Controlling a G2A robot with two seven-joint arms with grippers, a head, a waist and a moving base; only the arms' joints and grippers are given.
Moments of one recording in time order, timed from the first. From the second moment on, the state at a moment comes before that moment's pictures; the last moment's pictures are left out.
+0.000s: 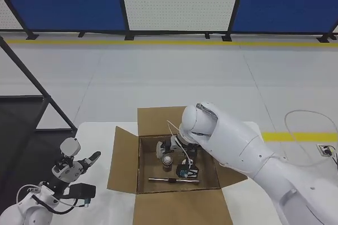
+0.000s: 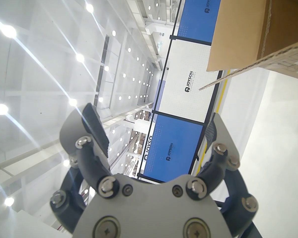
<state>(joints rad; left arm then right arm) 1.32 -1.04 -1.73 -1.70 2.38 0.11 0.72 0.13 -1.47 0.20 -0.85 -2.96 -0.59 -1.17</state>
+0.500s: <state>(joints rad) 1.32 -1.04 -1.73 -1.70 2.38 0.11 0.72 0.15 -1.22 0.25 -1.33 -2.70 -0.93 -0.89</state>
